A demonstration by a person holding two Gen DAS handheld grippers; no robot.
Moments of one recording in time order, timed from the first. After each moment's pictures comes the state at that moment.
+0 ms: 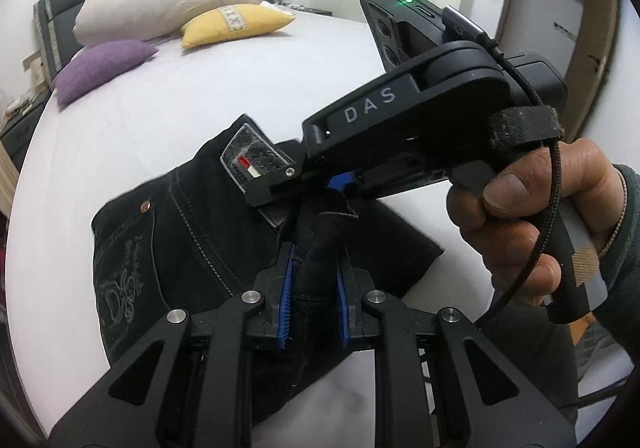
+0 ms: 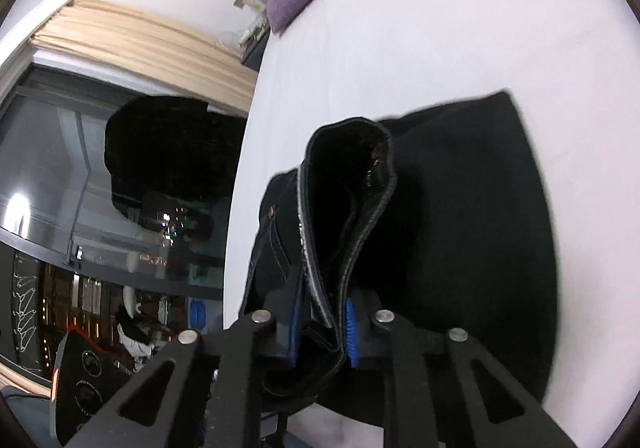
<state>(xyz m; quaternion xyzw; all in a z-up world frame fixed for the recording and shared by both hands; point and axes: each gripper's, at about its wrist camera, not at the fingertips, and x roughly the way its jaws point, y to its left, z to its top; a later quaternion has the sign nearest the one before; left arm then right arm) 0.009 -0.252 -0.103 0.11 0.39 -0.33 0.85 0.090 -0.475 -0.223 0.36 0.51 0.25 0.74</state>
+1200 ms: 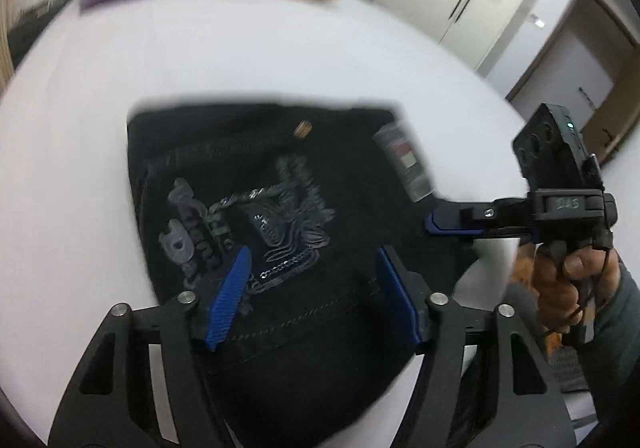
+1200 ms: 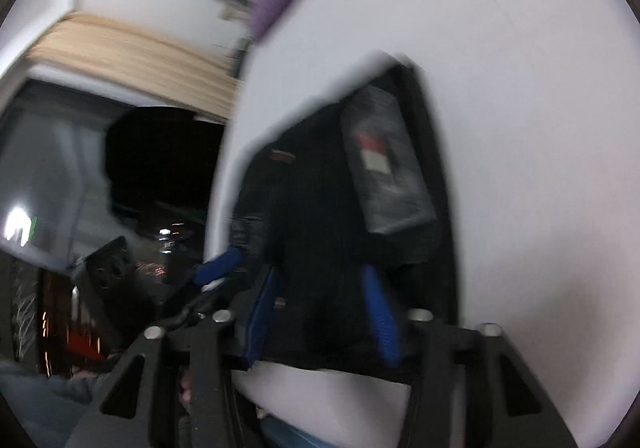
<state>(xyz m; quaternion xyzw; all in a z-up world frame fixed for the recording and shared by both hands) 0.127 -0.181 -0.189 -0.02 0.49 -0.30 0.82 0.042 -0.502 -0.263 0.37 0.52 0.21 0.74</state>
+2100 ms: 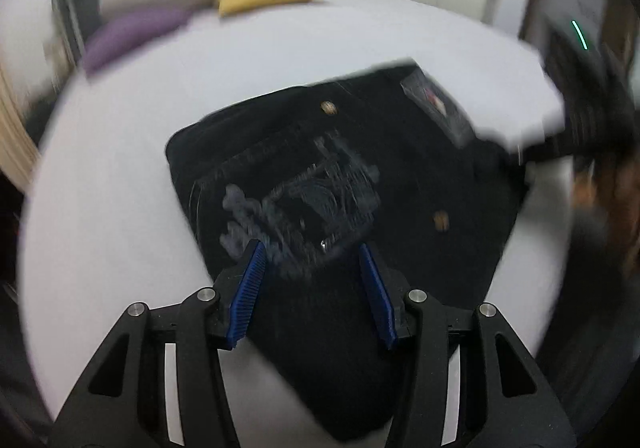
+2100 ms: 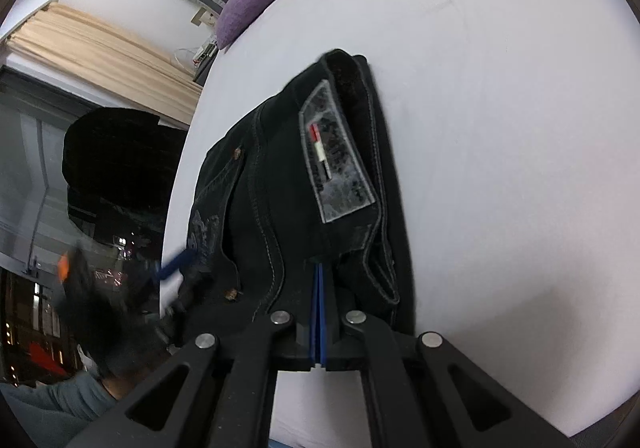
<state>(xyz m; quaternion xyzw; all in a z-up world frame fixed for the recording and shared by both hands) 0.104 -0.183 -0.207 0.17 0.39 -0.27 0.86 0.020 -0.493 -0.253 0.33 0.52 0.16 0.77</state>
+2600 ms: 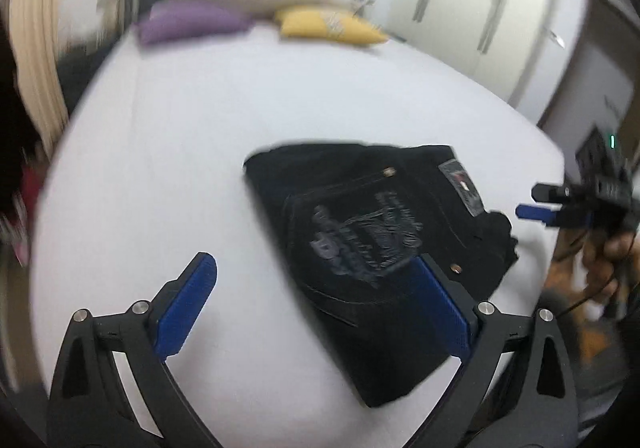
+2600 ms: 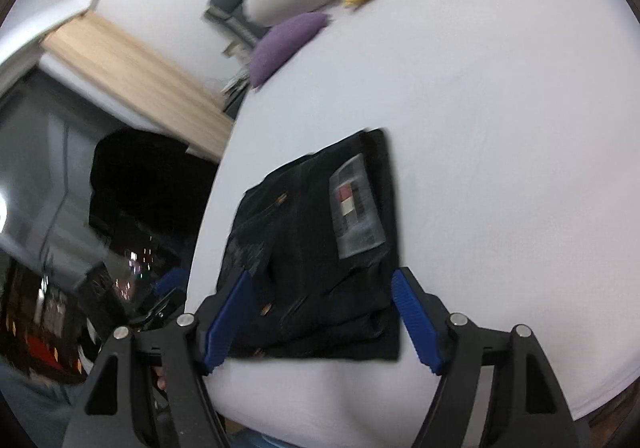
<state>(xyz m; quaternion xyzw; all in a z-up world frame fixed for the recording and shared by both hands) 0.137 -0.101 -0.152 -0.02 0.43 -0.23 0.87 0.008 -0.533 -0.211 0.34 0.45 0.17 0.81</state>
